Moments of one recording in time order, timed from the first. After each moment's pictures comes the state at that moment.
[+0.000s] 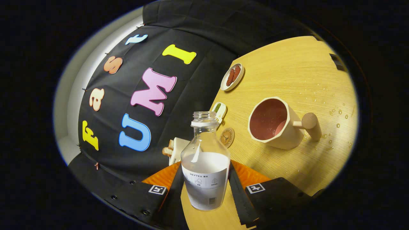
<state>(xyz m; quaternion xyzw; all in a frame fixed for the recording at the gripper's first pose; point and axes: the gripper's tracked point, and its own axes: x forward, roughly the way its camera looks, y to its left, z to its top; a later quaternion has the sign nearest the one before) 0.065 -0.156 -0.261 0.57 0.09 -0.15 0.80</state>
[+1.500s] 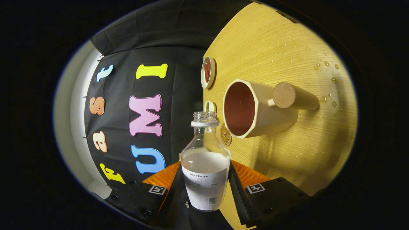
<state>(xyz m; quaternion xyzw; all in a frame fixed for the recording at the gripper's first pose) 0.072 -0.175 -0.284 0.72 0.06 -0.15 0.68</state>
